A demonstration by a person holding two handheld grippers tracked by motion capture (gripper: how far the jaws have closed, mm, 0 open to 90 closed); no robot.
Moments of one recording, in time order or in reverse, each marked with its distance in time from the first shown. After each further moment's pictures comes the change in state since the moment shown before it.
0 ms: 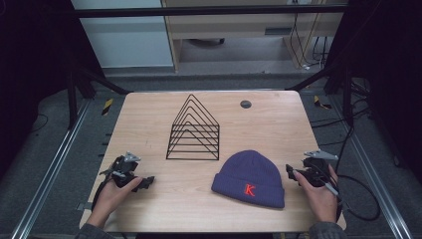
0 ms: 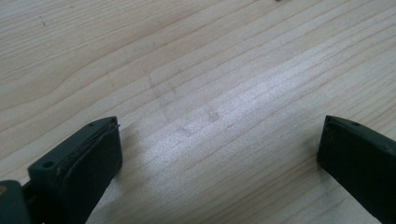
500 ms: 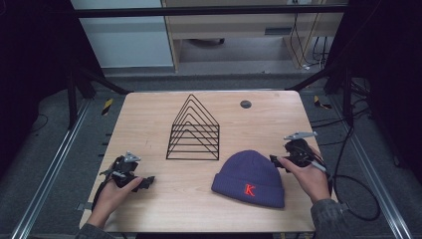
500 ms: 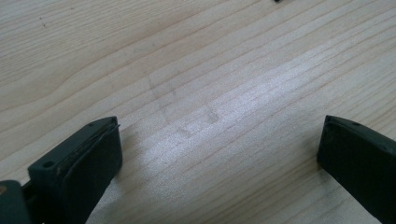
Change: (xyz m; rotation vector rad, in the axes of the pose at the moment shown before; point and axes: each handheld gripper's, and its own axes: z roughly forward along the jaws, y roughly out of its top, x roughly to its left) left arm 0.000 0.000 0.000 -0.003 0.001 -0.001; right arm 0.039 0.066 0.005 0.099 0.178 -0.183
